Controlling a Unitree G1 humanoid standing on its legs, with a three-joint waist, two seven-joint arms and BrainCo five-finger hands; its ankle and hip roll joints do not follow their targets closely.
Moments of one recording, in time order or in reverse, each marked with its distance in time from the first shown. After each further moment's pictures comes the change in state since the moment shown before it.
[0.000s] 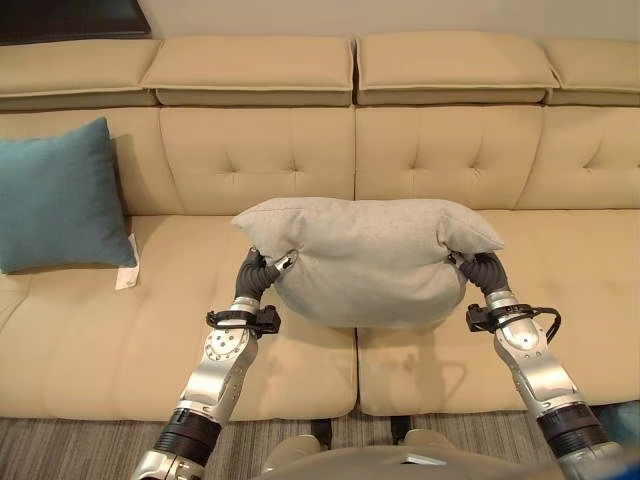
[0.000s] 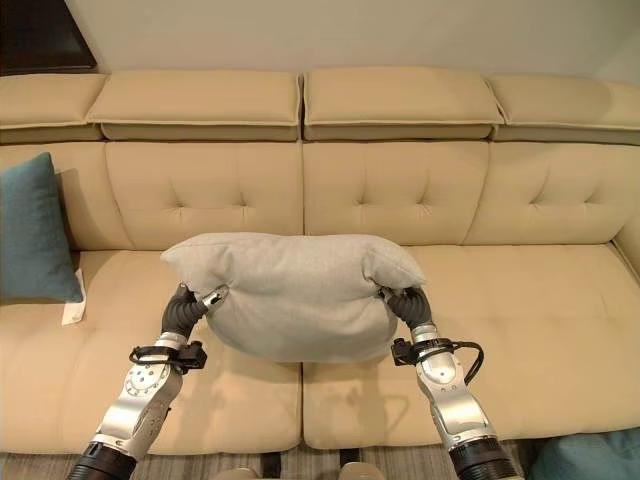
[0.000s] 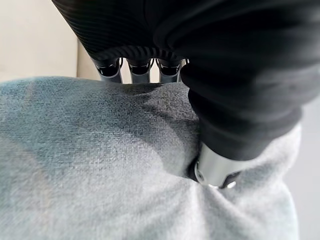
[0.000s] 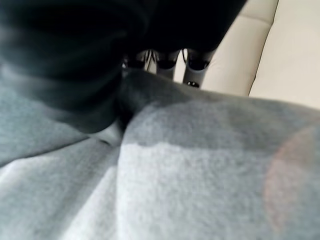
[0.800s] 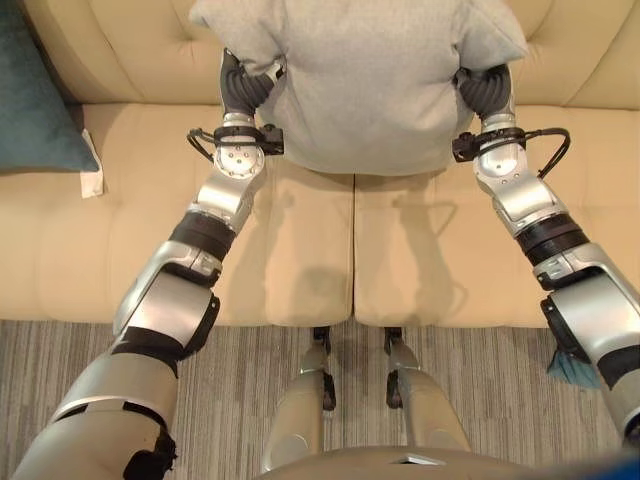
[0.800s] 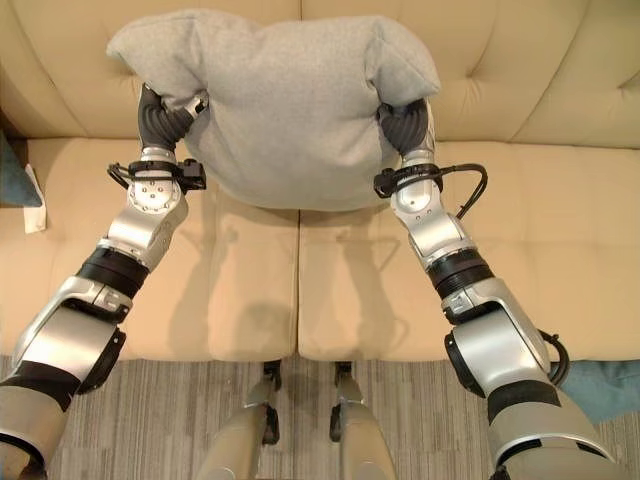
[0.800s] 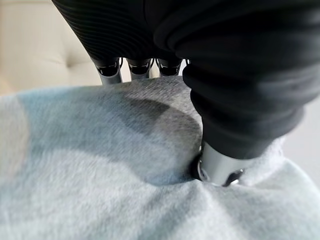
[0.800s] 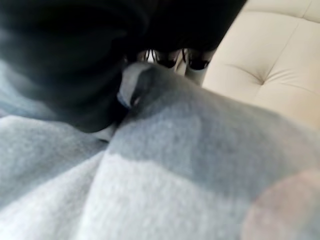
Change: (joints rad) left arm -1.000 0.151 -0.228 0.607 -0.022 -0.065 0.283; right arm -0.962 -0.114 0.273 0.541 0.010 0.025 -0.305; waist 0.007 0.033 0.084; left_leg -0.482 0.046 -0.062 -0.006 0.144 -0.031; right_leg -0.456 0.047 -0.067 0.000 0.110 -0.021
